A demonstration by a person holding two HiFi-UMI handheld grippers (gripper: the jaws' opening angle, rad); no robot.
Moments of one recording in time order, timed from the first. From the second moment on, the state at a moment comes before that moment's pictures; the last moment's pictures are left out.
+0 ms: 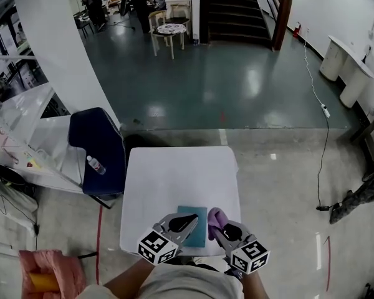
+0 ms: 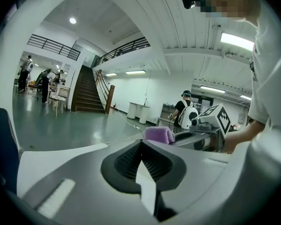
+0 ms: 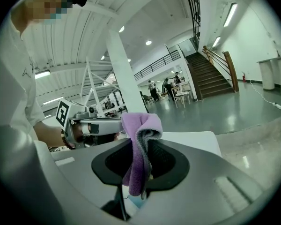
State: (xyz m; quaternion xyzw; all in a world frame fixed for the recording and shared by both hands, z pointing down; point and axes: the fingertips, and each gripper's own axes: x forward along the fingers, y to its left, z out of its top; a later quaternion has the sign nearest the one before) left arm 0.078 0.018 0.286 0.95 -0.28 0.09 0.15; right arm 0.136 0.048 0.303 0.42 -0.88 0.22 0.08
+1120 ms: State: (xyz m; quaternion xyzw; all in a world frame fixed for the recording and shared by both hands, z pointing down) left arm 0.010 -0.010 0.348 0.93 -0.27 0.13 0.21; right arm 0.117 0.032 0.364 0.46 -0.83 0.27 0.16
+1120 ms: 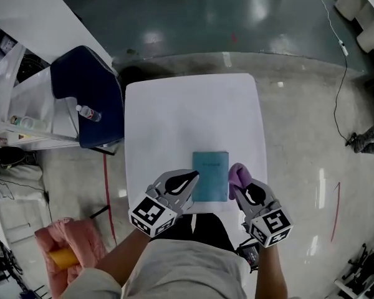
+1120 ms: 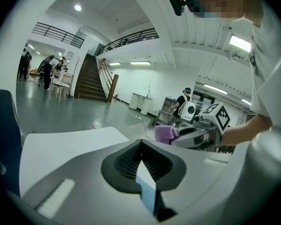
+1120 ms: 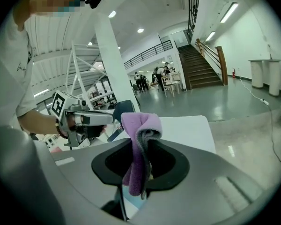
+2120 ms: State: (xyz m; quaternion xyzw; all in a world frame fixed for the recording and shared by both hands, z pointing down) left arm 0.005 -0.030 0.460 0.91 -0.28 0.15 0.25; right arm 0.127 0.007 0.473 0.45 -0.82 0.26 0.26
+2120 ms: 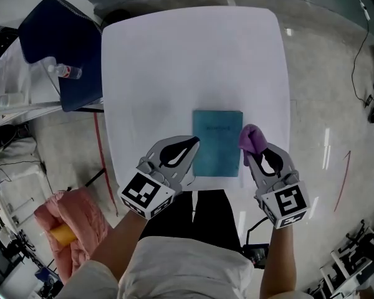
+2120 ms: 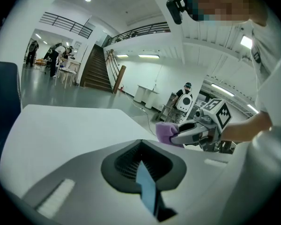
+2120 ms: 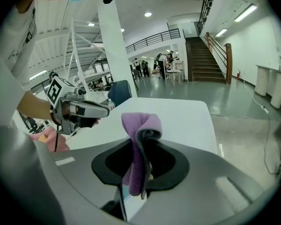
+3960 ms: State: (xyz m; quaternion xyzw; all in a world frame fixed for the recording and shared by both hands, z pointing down) left arm -0.010 -0.057 0.508 0.89 -0.31 0.15 0.31; right arm 0.105 -0.036 0.583 0.17 -0.77 0.16 0.59
